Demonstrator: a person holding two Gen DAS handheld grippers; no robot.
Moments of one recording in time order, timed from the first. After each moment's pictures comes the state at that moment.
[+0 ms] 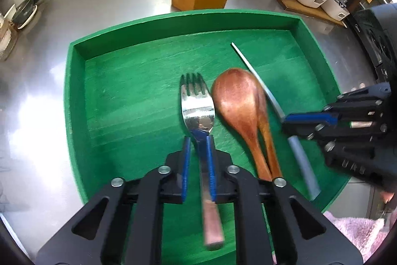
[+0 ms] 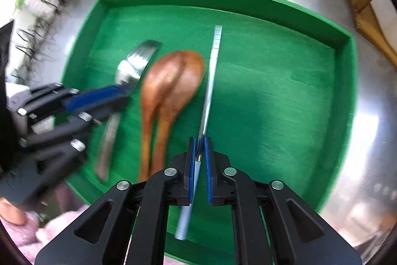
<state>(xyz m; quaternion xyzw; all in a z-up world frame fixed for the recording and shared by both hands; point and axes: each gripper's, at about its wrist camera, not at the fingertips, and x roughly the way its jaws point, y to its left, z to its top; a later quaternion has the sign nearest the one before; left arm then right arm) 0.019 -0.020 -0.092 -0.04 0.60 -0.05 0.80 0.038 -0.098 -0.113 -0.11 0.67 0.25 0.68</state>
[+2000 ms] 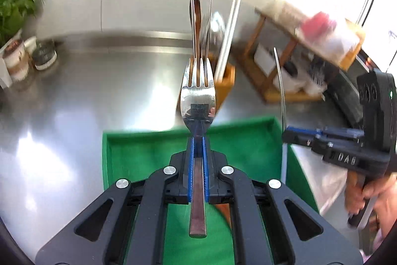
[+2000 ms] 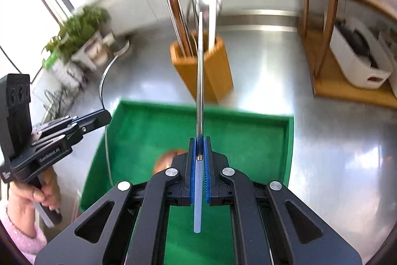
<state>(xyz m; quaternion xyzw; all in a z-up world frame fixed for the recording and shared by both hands) 0.019 0.013 -0.004 -0.11 0.39 -0.04 0.91 0.054 -0.160 -0.033 0.03 0.45 0.30 0.84</state>
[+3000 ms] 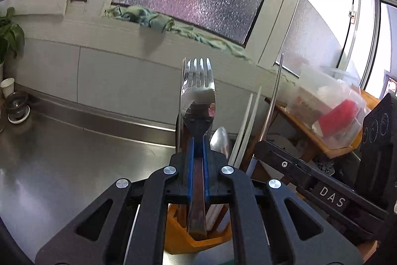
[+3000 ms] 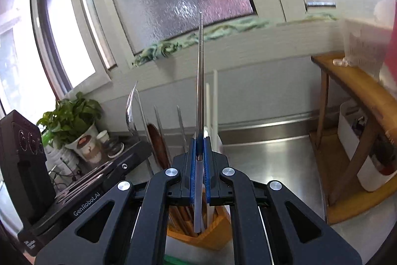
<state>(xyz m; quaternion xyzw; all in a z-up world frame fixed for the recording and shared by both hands) 0.154 0.011 0.011 -0.17 0.21 -0.02 0.96 0.167 -0.125 0.003 0.11 0.27 0.29 0.91</state>
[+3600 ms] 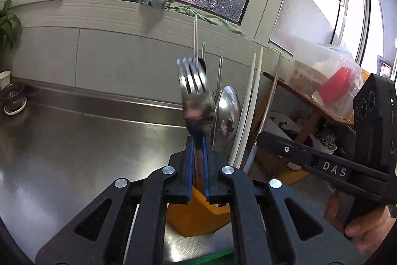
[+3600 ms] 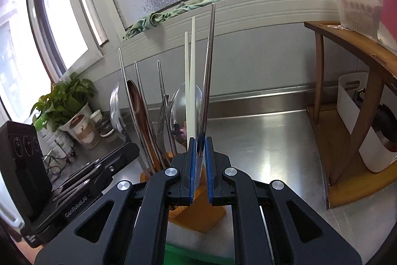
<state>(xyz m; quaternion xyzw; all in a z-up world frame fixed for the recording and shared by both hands) 0.134 0.017 -0.027 -0.14 0.22 -0.04 0.96 0.161 -0.133 -0.028 0.10 0.32 0.29 0.90</state>
